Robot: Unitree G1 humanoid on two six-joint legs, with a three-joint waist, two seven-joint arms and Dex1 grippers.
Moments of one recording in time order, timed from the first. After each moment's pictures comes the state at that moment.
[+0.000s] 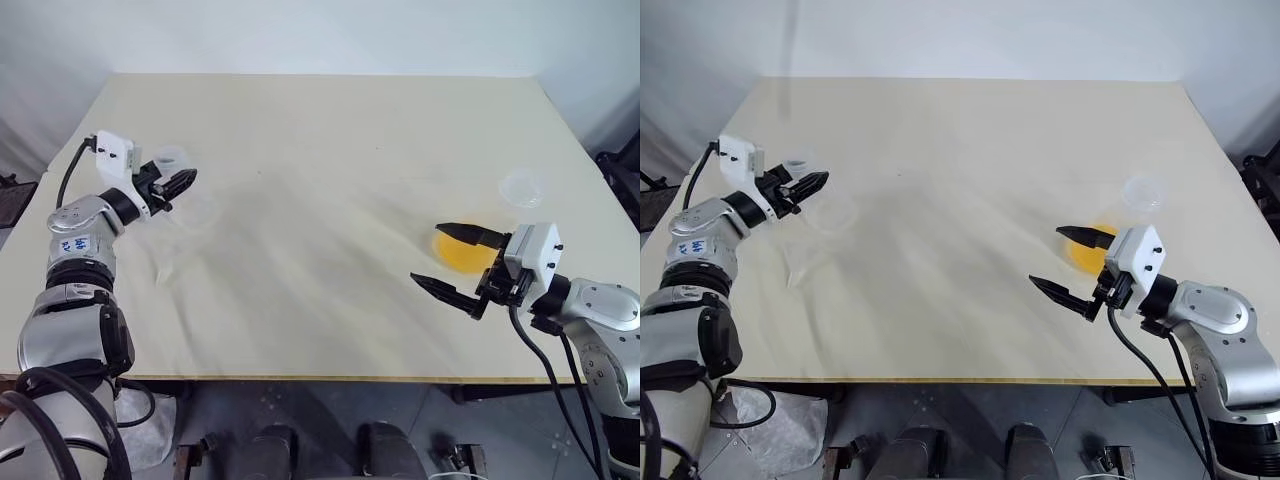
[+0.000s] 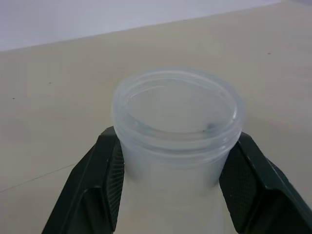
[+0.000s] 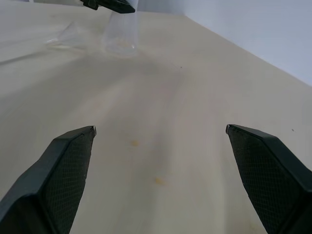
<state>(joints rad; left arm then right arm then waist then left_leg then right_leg) -1.07 0.69 0.24 1.23 -0.16 -0.13 -0.80 -0.16 -0.73 -0.20 -0.35 0.51 0.23 0.92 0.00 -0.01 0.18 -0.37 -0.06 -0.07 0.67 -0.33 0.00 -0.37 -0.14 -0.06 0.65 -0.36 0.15</state>
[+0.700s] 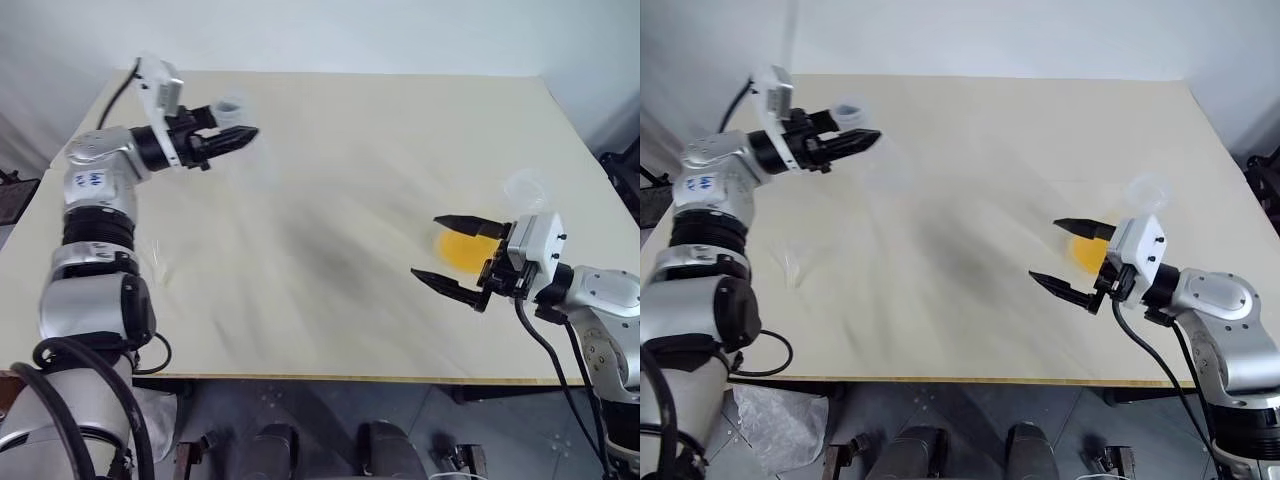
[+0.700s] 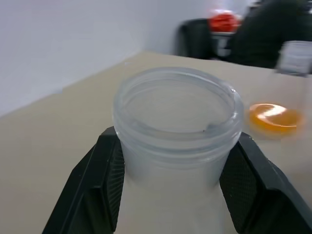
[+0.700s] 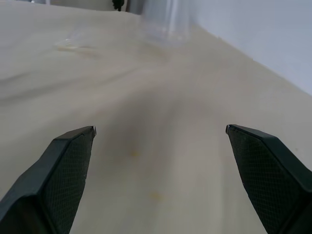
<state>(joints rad) -1.22 0.53 0.14 0.89 -0.23 0.13 -1.22 -0.19 -0.74 -0.20 -0.31 0.51 0.21 1.02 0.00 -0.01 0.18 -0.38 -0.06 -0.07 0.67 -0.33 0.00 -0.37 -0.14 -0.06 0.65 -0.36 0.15</state>
